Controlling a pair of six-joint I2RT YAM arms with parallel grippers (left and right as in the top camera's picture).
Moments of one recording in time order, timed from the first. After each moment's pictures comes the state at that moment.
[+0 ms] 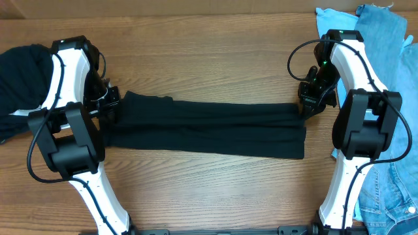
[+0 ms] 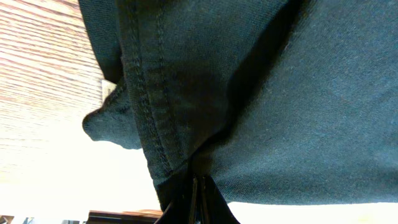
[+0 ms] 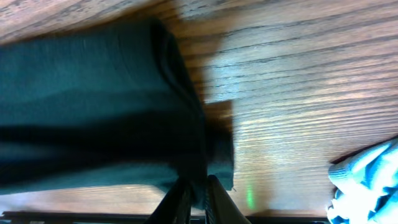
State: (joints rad) left arm 0.21 2.21 1.87 -1.57 0.05 -0.13; right arm -0.08 2.32 1.94 -1.64 -0.15 0.15
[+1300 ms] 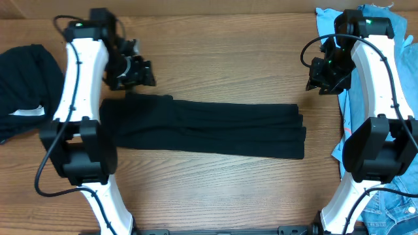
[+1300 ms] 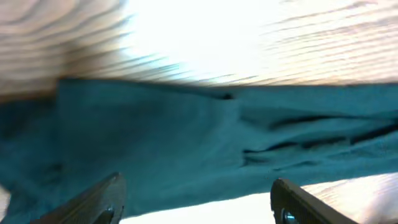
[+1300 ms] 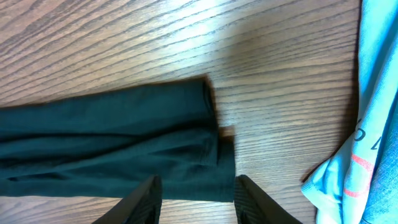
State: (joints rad) left arm 0.03 2.10 1.99 -1.40 0.29 0.00; right arm -0.08 2.06 1.97 -1.50 -0.15 0.15
